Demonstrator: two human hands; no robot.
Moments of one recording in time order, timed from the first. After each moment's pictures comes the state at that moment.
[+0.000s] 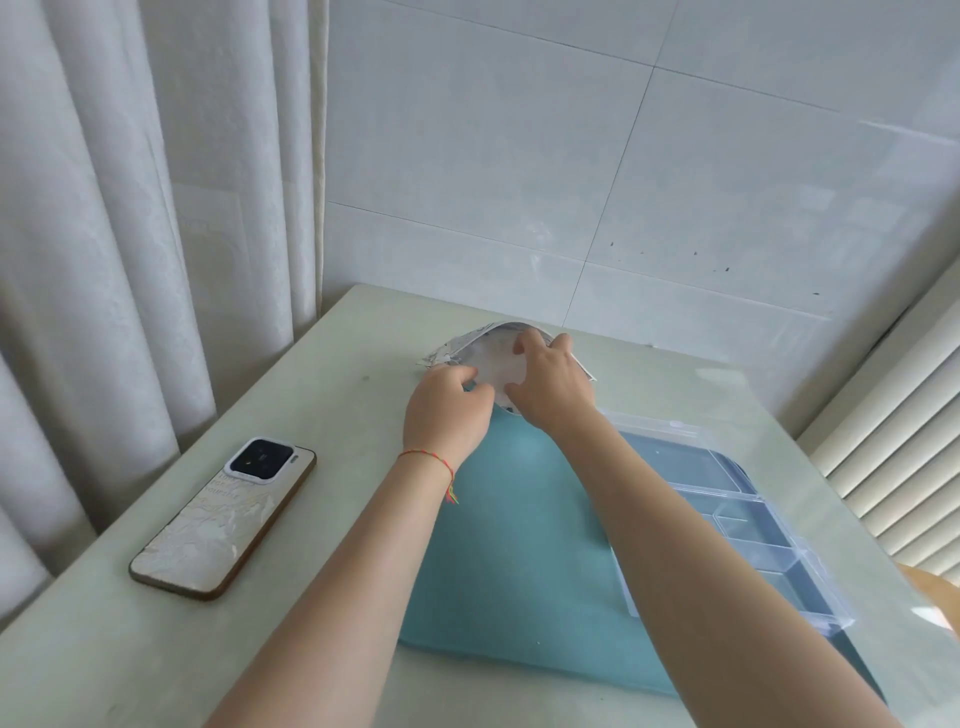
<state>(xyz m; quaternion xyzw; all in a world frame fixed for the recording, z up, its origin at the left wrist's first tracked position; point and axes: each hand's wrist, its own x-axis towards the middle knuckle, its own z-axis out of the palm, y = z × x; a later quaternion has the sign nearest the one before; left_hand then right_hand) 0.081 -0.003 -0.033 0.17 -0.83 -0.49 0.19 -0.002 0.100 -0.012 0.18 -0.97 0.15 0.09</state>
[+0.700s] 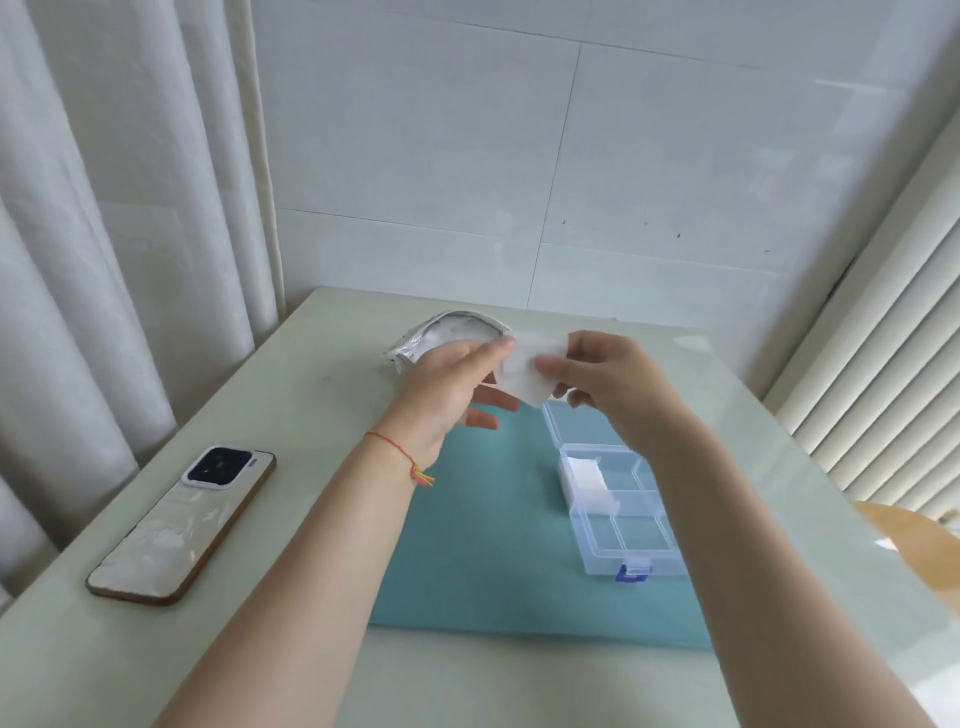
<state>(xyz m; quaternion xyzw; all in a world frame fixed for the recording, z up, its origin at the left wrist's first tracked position) 0.105 0.039 0.004 0.04 -0.68 -0.72 0.06 0.048 0.212 0.024 0.19 -0.78 0.59 -0.05</state>
